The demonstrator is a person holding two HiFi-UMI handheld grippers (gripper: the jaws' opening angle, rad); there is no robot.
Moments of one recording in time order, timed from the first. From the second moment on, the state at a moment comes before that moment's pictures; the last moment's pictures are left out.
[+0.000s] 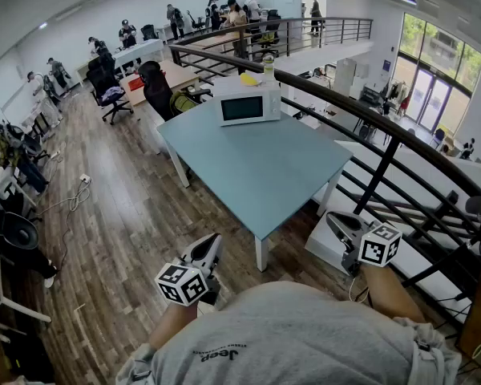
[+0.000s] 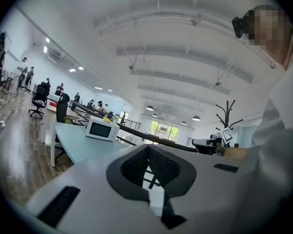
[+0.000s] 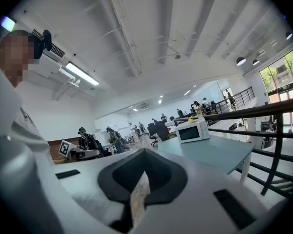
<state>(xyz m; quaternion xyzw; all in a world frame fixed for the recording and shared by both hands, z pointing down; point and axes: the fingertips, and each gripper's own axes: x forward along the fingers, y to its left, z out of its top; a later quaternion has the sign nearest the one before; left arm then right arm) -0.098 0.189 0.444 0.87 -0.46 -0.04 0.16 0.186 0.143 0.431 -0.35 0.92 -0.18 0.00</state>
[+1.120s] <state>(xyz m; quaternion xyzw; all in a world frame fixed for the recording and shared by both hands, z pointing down) -0.027 0.188 0.440 0.87 -0.47 -0.04 0.16 0.248 0.136 0.427 -0.32 0.93 -0.18 0.01</state>
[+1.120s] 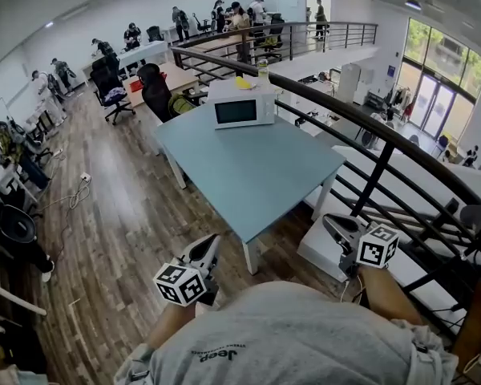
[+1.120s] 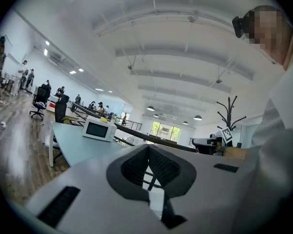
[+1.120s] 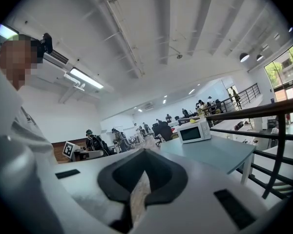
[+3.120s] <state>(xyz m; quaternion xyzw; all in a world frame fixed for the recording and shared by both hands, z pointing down) -0.168 -0.111 0.464 0.91 -0.36 -0.02 0.20 0.095 -0.111 0.433 -0.42 0.89 -0.19 -0.01</state>
